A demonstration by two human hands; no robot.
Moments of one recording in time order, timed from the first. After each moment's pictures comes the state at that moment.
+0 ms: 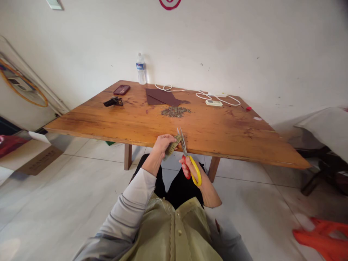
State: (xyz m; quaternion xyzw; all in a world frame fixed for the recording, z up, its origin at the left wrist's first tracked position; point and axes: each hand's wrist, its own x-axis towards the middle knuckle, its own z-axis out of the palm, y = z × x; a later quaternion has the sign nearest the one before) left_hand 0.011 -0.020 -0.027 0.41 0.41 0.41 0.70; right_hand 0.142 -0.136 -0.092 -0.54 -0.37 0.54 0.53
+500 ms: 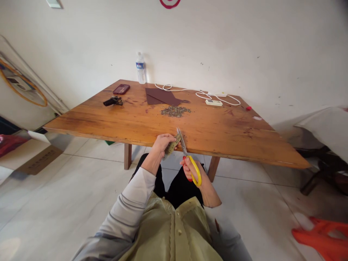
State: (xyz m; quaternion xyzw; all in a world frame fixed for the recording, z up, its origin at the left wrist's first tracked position) left_hand 0.010 -0.018 -0.028 0.41 0.41 0.41 0.70; right_hand 0.144 -0.136 -0.097 -0.54 -0.34 0.57 0.51
